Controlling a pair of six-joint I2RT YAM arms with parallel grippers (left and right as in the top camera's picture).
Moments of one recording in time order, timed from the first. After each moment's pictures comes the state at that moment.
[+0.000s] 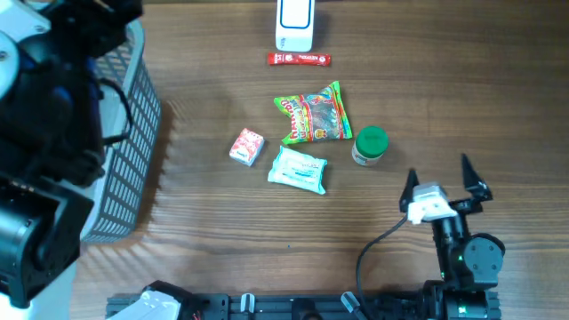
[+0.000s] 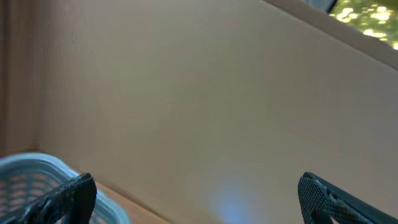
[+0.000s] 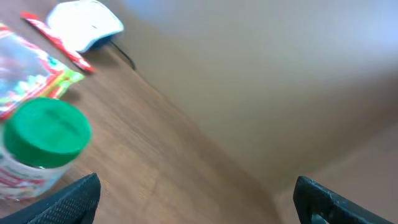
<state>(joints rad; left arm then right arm) -0.35 1.29 2.08 -0.76 -0.60 -0.42 -0.04 0.03 0.01 0.02 -0.12 -0.80</state>
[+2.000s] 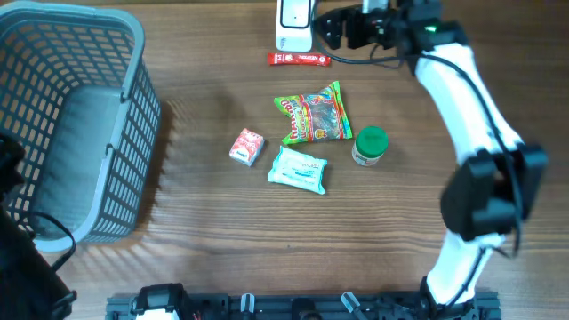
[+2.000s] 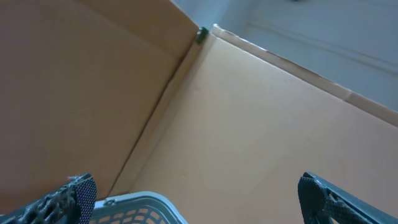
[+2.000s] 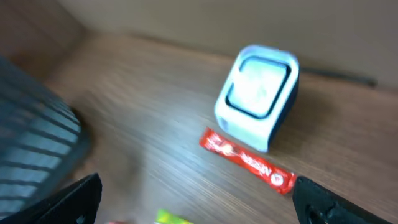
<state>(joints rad) 0.09 0.69 1.42 -0.44 -0.60 -0.41 0.18 2.07 1.82 -0.46 -0.55 0.02</state>
